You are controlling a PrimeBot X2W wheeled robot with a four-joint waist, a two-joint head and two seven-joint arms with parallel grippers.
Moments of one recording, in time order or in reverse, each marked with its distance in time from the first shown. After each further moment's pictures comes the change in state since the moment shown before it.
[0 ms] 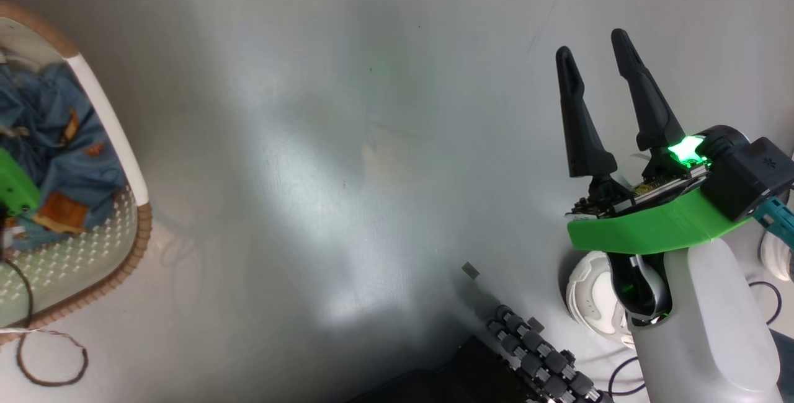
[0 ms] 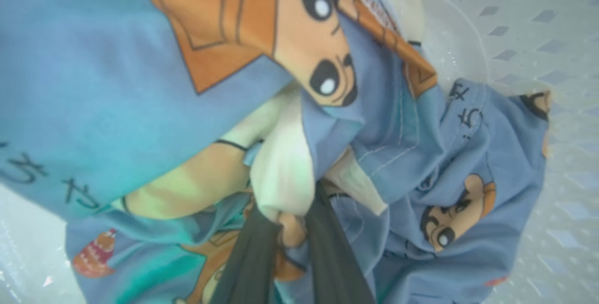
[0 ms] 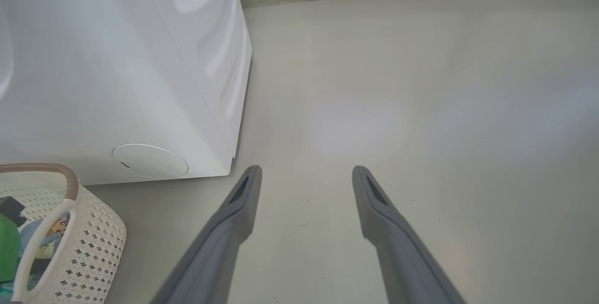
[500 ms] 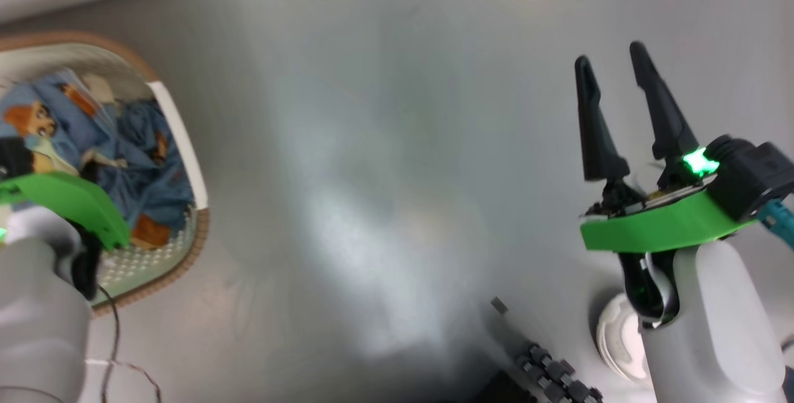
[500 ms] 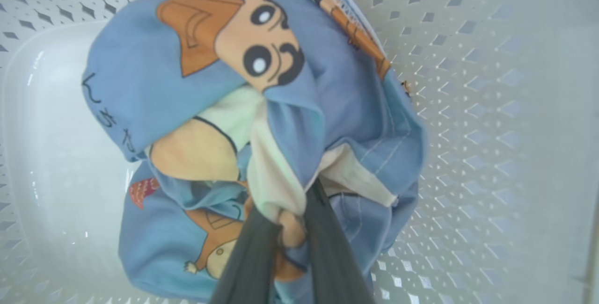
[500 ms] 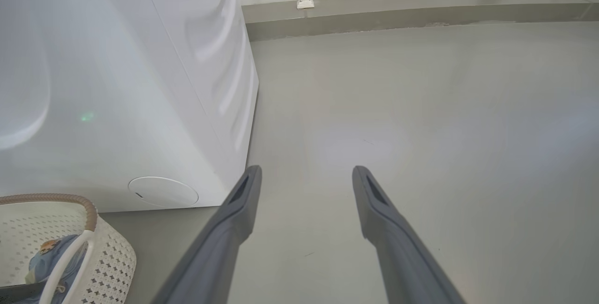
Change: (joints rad) left arm 0.096 -0.120 -0.041 0.006 -0.002 -0.012 -0.159; right arm 0.009 -0.001 -0.056 0.045 -0.033 0.000 0.000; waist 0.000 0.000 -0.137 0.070
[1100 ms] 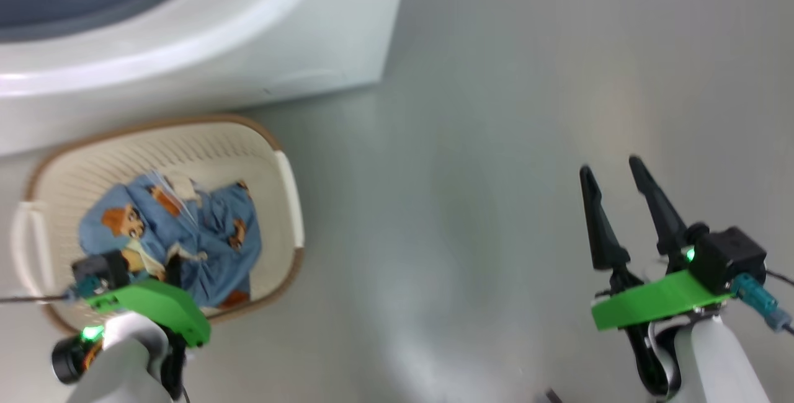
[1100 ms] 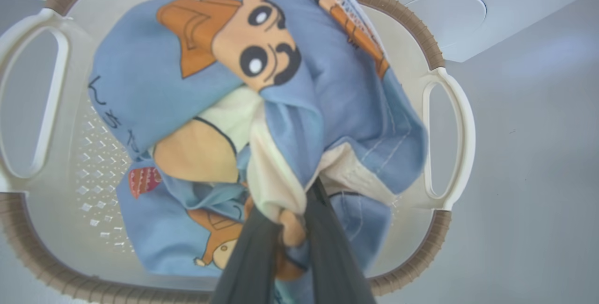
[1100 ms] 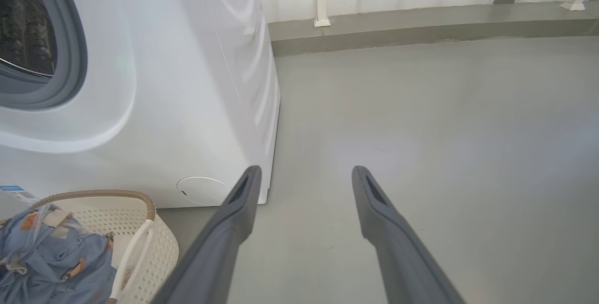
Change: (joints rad) left arm 0.255 -0.139 -0.011 -0.011 -0.047 -0.007 -0.208; right arm 0.199 0.000 -0.061 0.077 -0.096 0.000 0.000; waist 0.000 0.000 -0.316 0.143
